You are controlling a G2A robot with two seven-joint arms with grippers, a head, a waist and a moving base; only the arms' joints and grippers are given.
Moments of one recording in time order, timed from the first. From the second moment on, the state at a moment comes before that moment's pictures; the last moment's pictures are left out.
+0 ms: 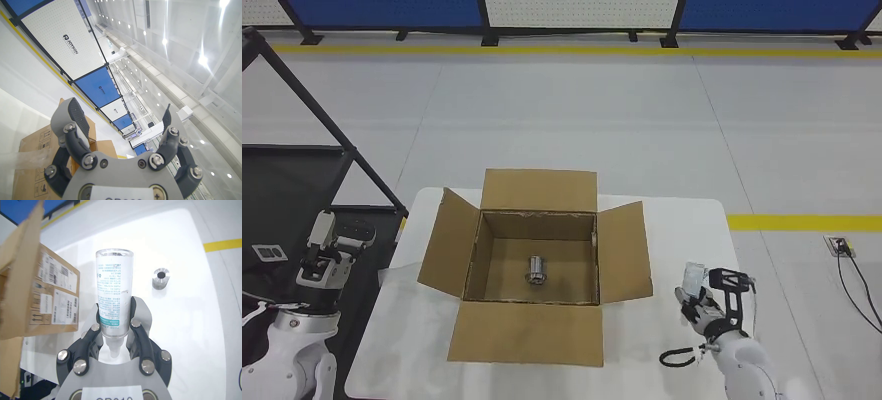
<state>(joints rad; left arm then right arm) 1.35 -1.12 -1.88 -1.79 -0.30 -0.34 -0.32 -1.38 -1.53 1.68 -1.85 -1.19 0.01 0.75</state>
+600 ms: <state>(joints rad) 1.35 -1.12 -1.88 -1.79 -0.30 -0.34 -0.32 -1.04 -1.49 1.65 -1.38 -1.28 -0.03 0.91</state>
